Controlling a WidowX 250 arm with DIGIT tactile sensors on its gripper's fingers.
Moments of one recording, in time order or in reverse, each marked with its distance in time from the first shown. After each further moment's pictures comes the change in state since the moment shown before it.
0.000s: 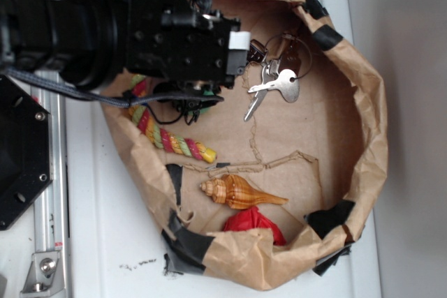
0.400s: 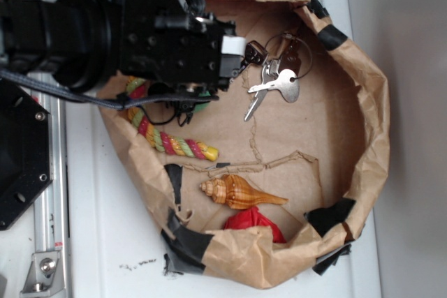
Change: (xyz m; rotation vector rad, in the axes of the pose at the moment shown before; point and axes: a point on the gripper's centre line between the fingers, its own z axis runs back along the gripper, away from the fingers) arm -0.001 -0.002 0.000 -0.006 -0.025 -0.059
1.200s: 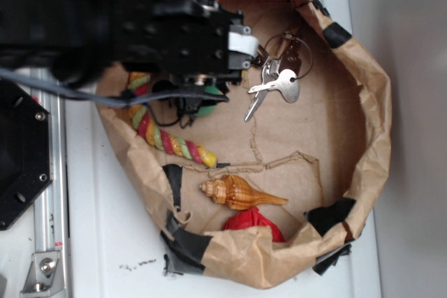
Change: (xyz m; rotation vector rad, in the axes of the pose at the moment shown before) arm 0.017 -0.019 0.040 -0.070 -0.120 -0.100
